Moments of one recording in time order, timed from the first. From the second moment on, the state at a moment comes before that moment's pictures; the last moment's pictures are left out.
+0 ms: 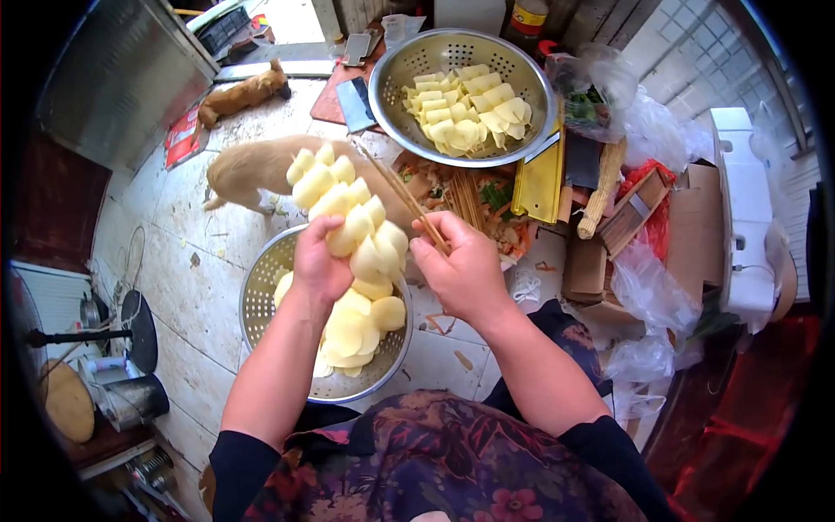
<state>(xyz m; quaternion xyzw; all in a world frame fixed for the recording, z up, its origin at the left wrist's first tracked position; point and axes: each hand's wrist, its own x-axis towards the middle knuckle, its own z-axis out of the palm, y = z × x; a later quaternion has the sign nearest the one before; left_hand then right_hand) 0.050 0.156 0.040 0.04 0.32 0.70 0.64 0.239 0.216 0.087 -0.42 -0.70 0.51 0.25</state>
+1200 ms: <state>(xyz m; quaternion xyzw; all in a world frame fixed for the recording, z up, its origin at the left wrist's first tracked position) 0.057 0.405 0.019 0.61 0.79 0.09 0.08 0.265 0.214 0.111 -0.35 -0.68 0.61 0.20</state>
